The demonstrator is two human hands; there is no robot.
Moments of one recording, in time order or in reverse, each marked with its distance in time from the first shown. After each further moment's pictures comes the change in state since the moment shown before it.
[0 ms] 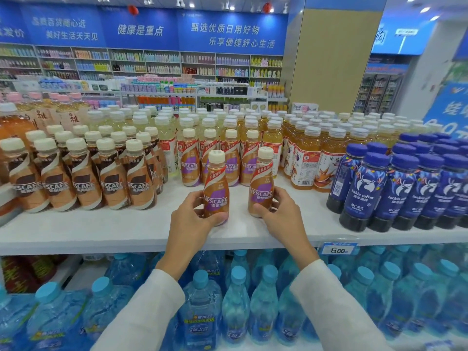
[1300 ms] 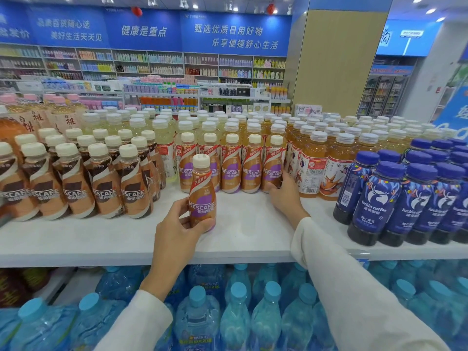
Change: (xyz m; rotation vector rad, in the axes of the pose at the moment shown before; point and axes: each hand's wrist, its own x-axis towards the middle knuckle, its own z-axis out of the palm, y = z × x) left_hand 0.007 -0.009 -0.009 -0.047 0.088 -0.048; right_hand 0.131 0.038 0.009 -0.087 0.064 -0.042
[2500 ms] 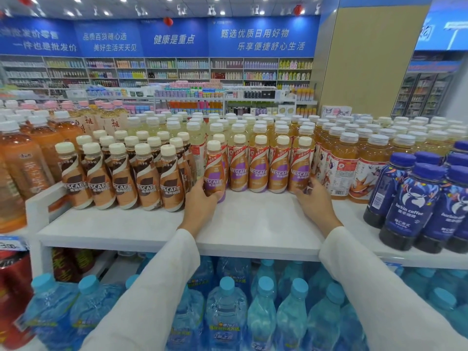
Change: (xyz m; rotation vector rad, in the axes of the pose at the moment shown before) left_hand 0.081 -0.016 -0.010 0.107 0.003 -0.018; right_hand -0.026 -0.005 -0.010 0.045 -0.036 -0.023
